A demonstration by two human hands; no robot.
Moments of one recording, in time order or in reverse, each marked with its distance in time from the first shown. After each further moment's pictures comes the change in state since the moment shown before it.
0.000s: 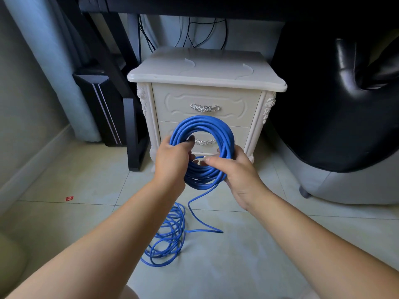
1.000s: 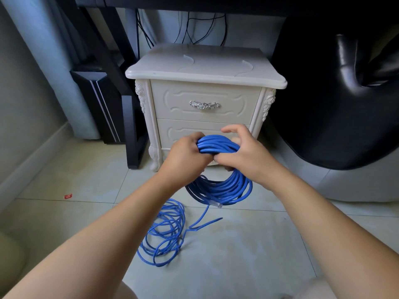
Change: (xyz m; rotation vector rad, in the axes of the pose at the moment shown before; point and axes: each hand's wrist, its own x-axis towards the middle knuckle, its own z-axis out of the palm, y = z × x) left_hand -0.004 0.004 0.002 0.695 -0.368 0.345; right_hand 0.001 -0.039 -0.025 -0.586 -0.087 -0.124
